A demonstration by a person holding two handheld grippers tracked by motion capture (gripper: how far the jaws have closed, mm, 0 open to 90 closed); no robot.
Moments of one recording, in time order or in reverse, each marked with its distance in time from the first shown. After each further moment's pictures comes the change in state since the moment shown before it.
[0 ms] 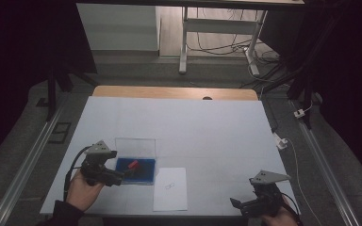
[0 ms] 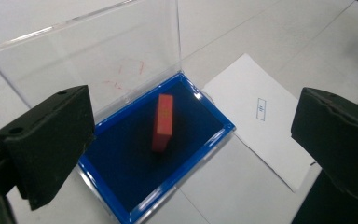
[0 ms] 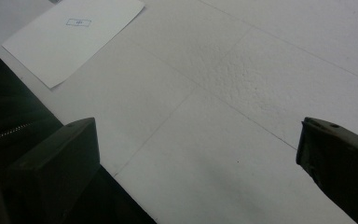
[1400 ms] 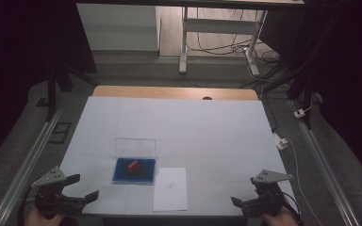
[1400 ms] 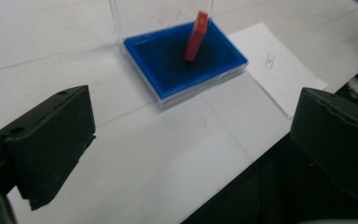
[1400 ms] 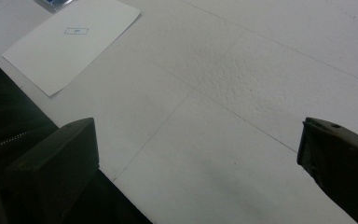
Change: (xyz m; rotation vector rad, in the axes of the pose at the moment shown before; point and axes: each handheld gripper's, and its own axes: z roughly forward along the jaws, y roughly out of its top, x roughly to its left) left arm 0.005 -0.083 -0.076 -0.027 0.092 -0.119; right arm -0.002 0.000 -0.001 -0.021 -0.002 0.029
